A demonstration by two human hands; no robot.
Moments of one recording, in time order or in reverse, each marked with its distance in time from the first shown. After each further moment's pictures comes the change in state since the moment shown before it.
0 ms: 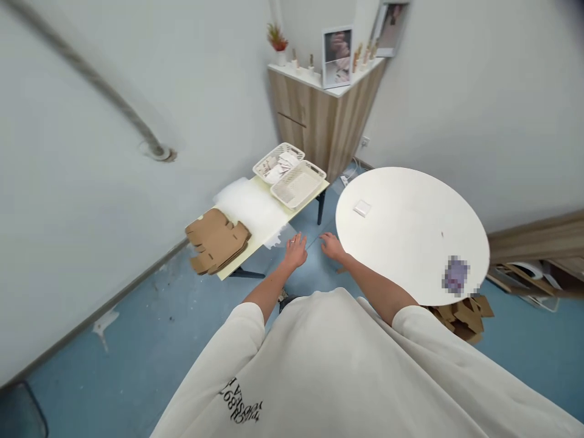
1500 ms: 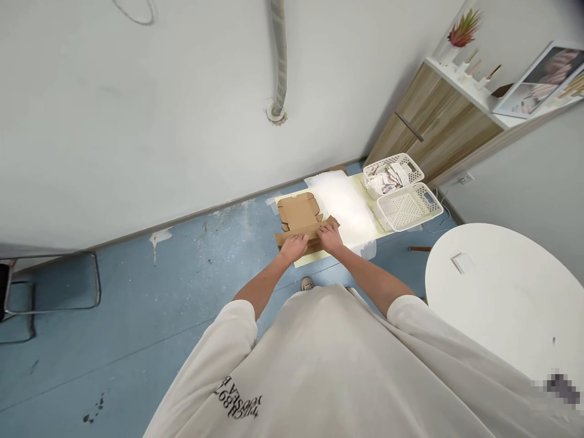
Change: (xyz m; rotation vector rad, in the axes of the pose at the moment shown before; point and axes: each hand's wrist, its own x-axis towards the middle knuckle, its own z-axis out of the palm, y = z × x) left_hand -0.156 -0.375 -0.064 0.037 0.099 -0.199; right_hand 0.167 -0.385 0.157 -0.397 -0.188 -0.575
